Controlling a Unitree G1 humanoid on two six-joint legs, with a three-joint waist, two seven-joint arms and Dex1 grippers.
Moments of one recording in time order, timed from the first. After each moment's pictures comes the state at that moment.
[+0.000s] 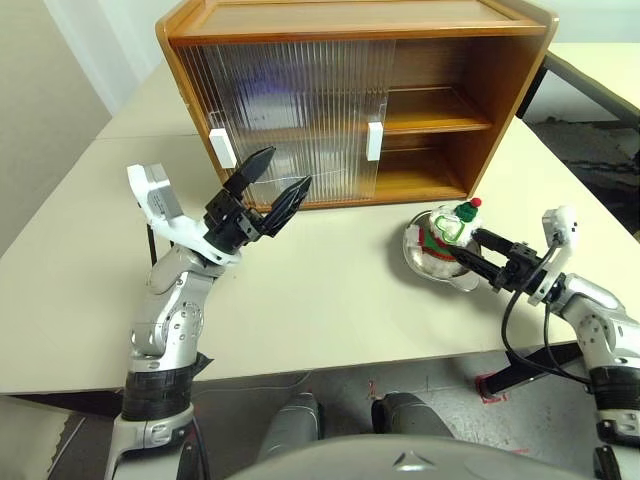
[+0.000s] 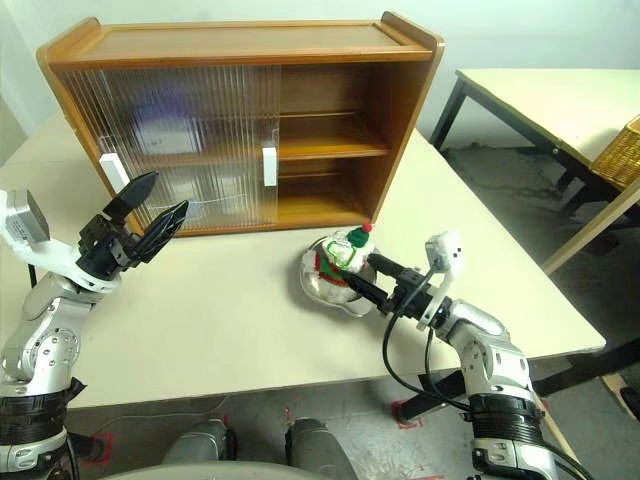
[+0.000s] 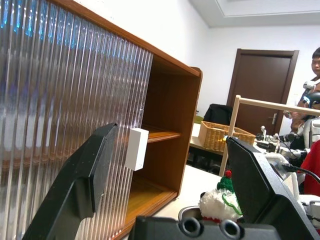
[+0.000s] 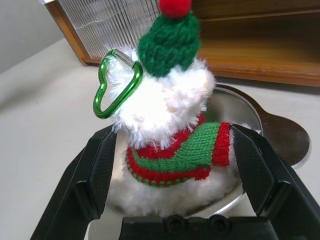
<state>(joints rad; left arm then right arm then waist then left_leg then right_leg) -0.19 0.33 0.18 -0.24 -0.70 0.11 -0.77 -0.18 -0.51 -0.21 0.22 0.52 0.28 1.03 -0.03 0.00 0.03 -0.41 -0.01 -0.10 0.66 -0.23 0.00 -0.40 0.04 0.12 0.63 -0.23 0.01</state>
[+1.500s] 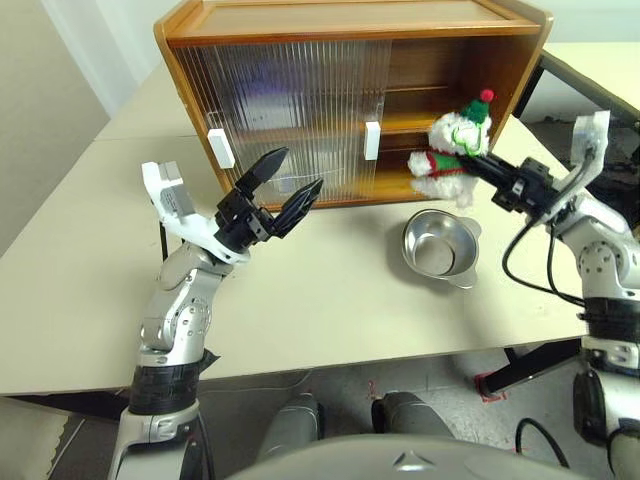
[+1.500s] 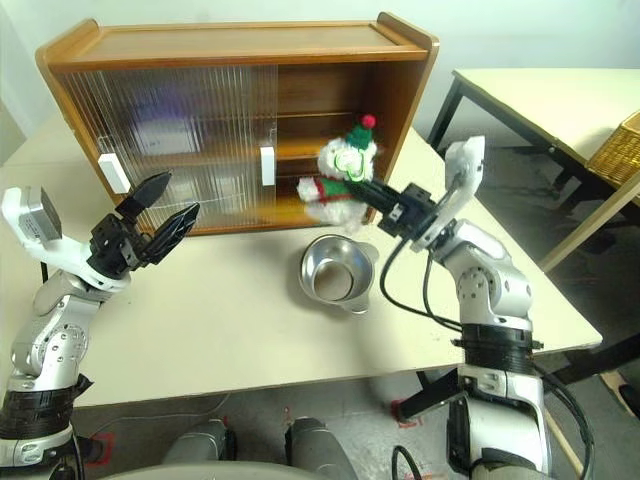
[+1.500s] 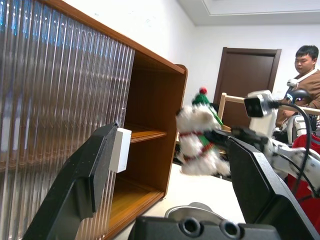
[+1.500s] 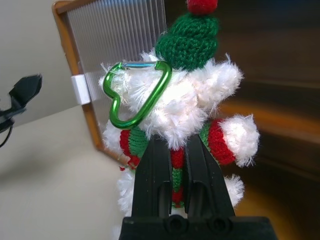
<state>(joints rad) -0.21 0.32 0.14 -0.22 -0.69 0.11 -0.79 -0.56 -0.51 -0.23 0.20 0.60 0.35 0.96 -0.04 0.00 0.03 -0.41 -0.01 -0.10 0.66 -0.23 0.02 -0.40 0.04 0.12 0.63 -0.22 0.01</state>
